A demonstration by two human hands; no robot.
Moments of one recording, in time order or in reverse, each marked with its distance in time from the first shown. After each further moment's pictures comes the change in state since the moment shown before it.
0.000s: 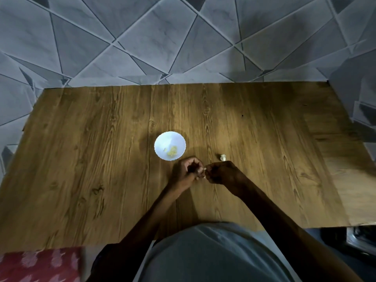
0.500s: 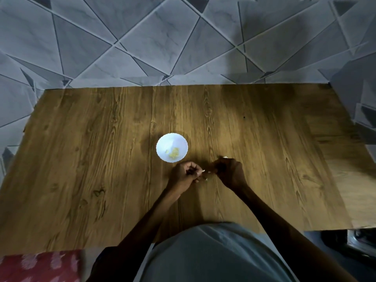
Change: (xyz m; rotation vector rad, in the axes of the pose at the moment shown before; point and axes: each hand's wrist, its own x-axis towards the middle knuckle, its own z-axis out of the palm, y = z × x) left_hand 0.000 -0.005 -0.006 -0.010 0.036 -0.119; right_hand 0.024 0.018 -0.010 -0.919 0.333 -0.374
